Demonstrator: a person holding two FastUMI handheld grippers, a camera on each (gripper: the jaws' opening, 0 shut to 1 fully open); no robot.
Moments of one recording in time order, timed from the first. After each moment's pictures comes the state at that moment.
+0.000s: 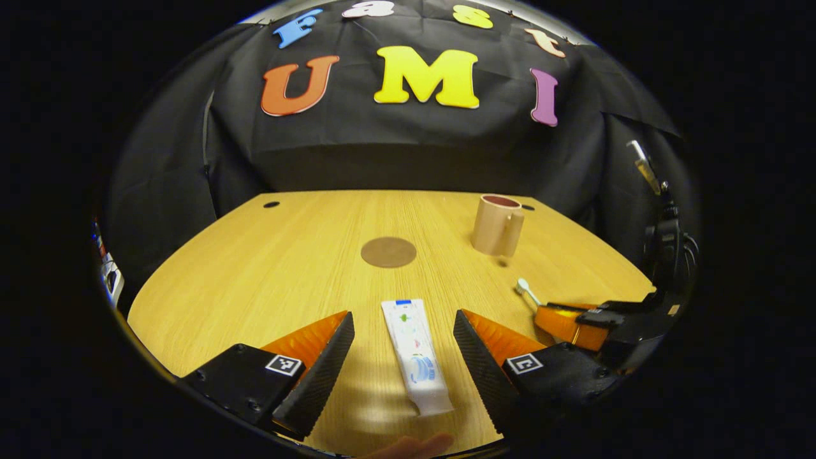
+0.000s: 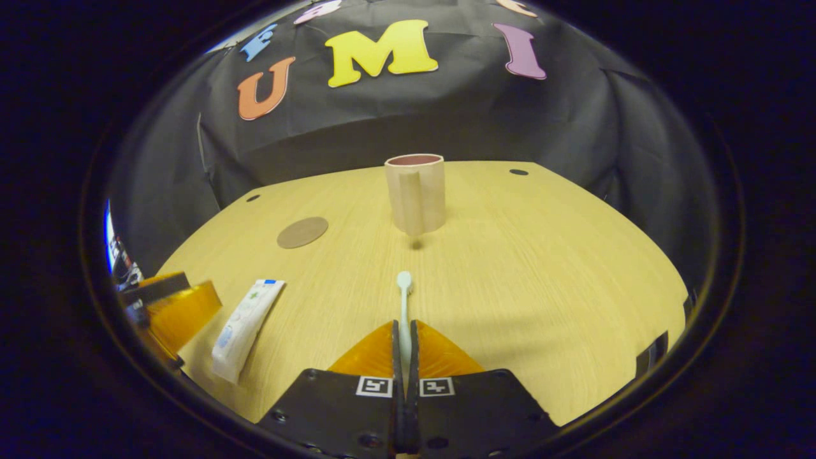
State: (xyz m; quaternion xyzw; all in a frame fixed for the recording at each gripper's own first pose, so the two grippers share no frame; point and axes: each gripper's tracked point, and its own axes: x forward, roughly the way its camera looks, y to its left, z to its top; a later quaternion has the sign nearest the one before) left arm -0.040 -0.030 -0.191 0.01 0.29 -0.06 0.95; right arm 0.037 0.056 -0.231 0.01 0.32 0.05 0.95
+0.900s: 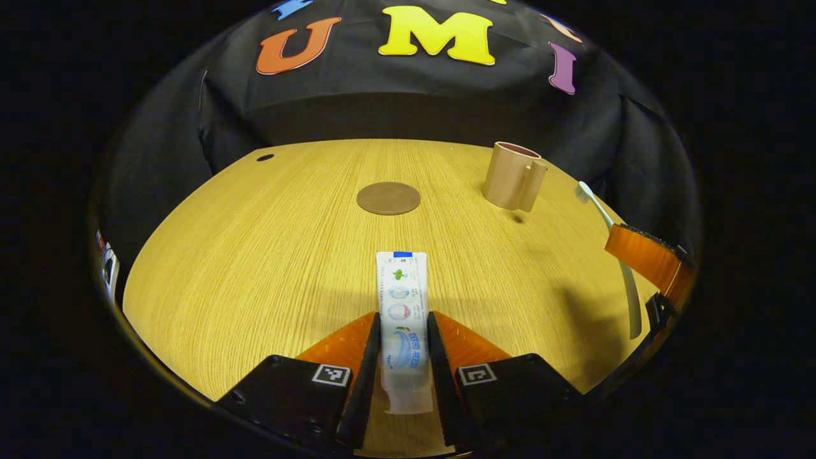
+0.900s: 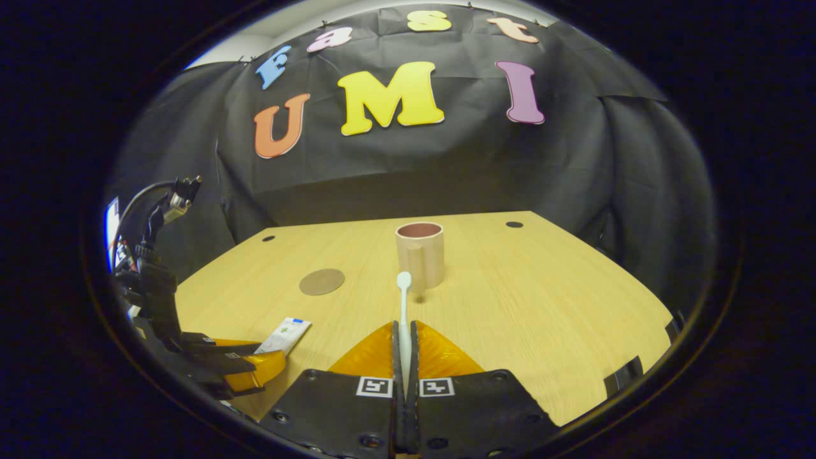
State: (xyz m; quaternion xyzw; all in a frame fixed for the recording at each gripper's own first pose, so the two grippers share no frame) left arm -0.043 -0.026 -0.226 0.00 0.37 -0.05 0.93; right arm 0.023 0.055 -0.149 0.01 0.20 0.07 0.98
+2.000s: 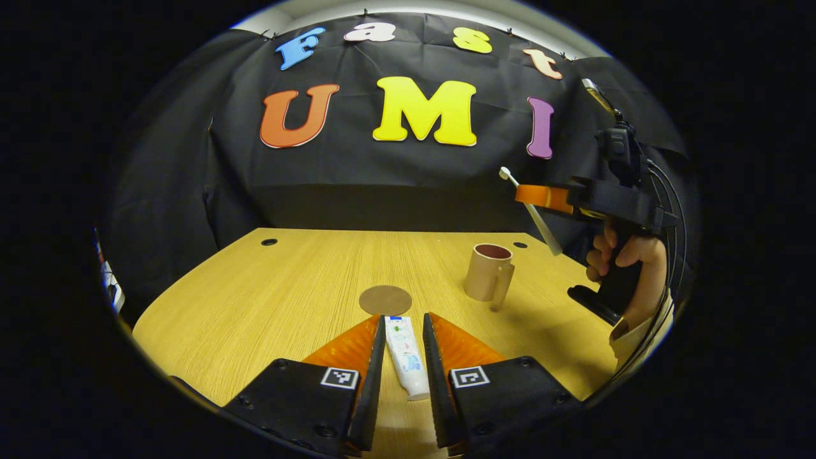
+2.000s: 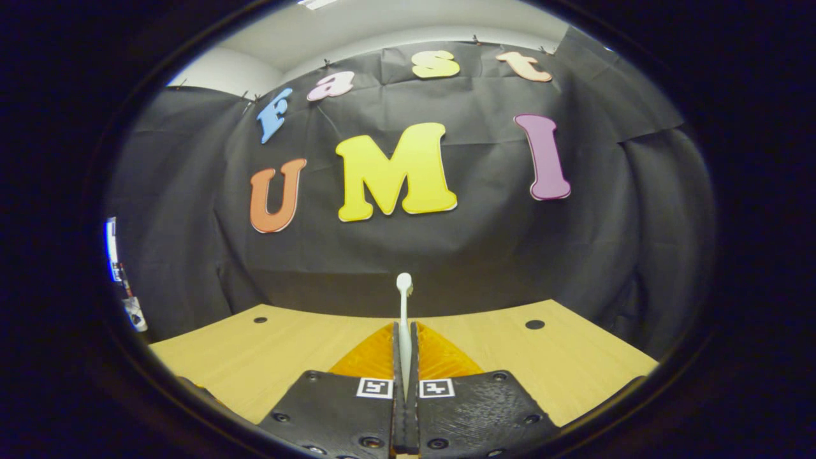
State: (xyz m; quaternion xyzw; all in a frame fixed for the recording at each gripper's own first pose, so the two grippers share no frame) left arm -0.005 -0.024 -0.134 0.00 0.19 -0.06 0.98; right arm 0.195 0.073 -0.029 0.02 0.04 0.09 0.99
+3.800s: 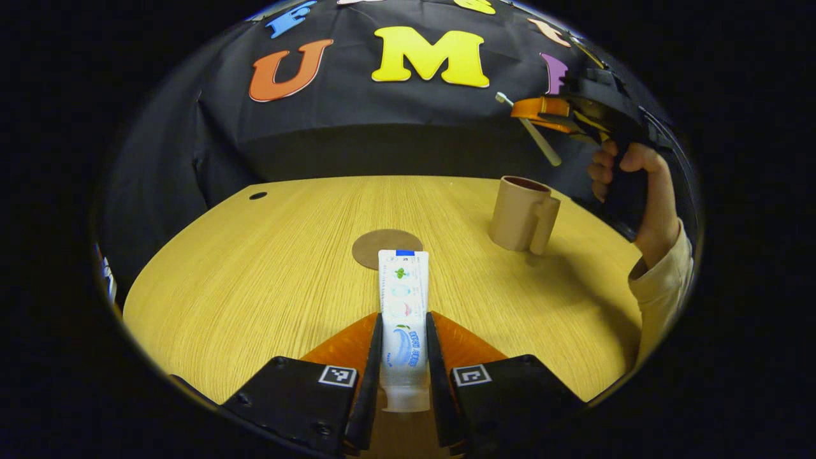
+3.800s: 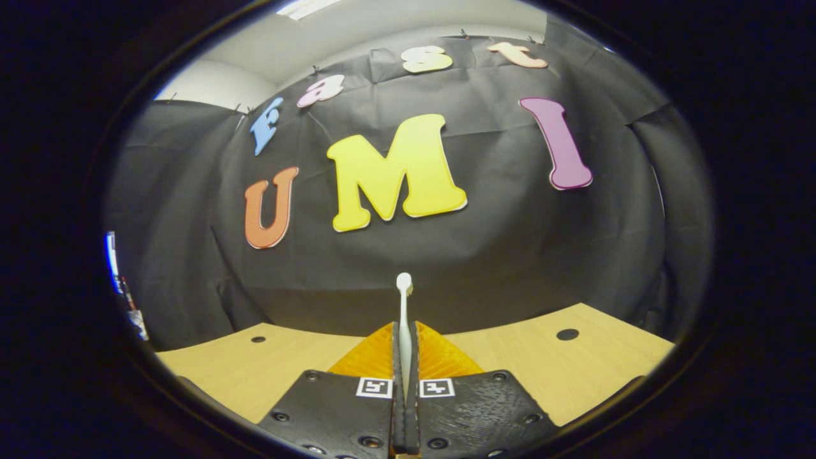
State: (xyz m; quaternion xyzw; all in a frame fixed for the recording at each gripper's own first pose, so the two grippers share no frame) left arm 0.018 -0.032 -0.213 0.01 0.27 -0.05 0.96; right arm 0.277 0.088 -0.040 0.06 0.01 0.13 0.99
